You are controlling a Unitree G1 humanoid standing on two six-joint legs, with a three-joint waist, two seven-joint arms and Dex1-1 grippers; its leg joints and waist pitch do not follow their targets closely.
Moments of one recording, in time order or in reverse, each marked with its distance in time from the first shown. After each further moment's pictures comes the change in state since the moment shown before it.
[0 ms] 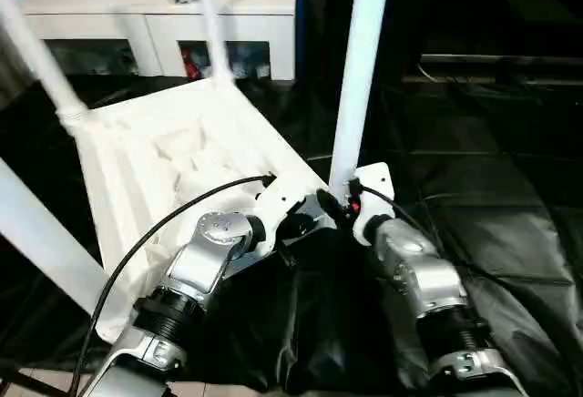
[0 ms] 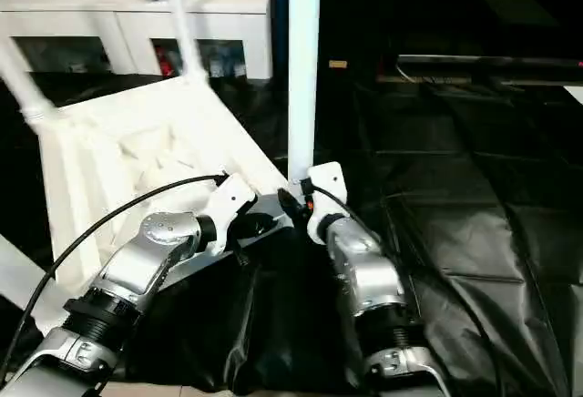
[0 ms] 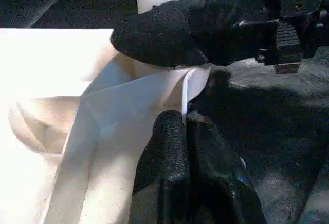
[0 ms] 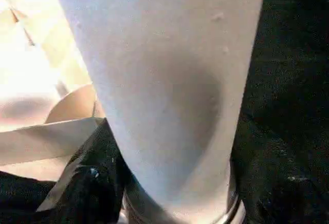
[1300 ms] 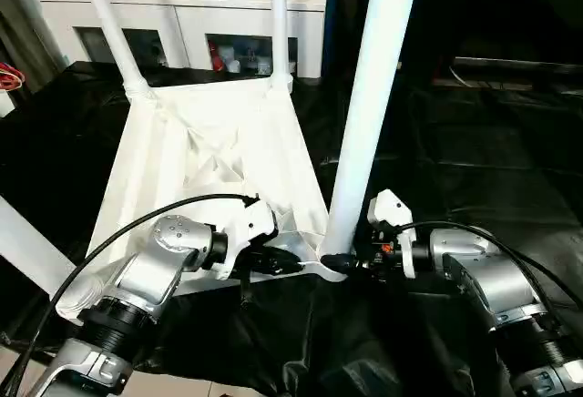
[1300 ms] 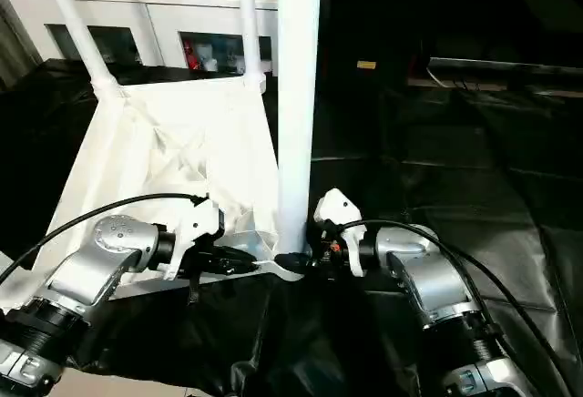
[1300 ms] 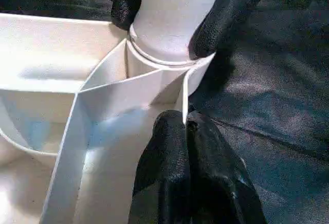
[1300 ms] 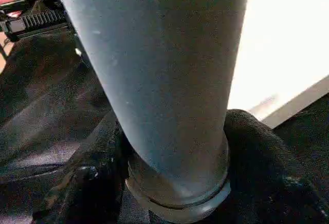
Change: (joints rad) left arm 0.075 0.229 -0.058 -0.100 -0.097 -0.097 -0.462; right arm 0.087 -0.382 0.199 -0.222 0.106 0.084 0.781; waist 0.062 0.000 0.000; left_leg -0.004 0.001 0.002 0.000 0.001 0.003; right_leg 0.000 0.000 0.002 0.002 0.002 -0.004
